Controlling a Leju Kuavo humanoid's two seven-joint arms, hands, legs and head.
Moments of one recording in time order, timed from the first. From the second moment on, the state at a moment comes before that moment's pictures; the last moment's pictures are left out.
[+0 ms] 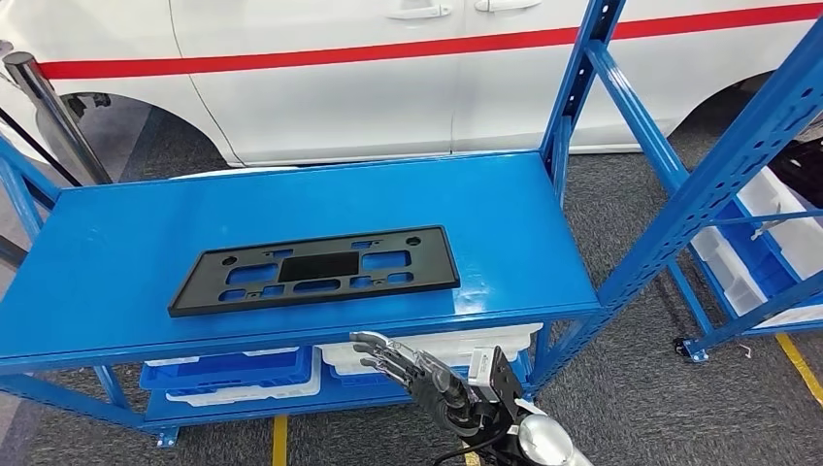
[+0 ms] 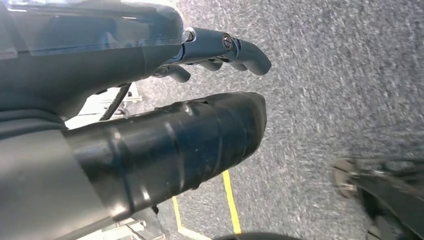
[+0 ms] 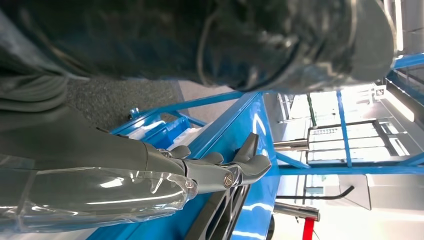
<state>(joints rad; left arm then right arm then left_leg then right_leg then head) -0.09 -0.16 1.15 -0.21 -1.37 -0.01 0.08 -0.17 -0.12 0.68 -1.51 -0.31 0.50 -0.42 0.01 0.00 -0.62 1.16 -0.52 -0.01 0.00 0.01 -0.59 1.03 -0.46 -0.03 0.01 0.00</state>
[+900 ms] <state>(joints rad) -0.09 -0.16 1.15 -0.21 -1.36 -0.01 0.08 -0.29 -0.10 0.74 -1.52 0.17 0.12 -0.35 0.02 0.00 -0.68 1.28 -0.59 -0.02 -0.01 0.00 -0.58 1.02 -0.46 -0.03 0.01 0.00</state>
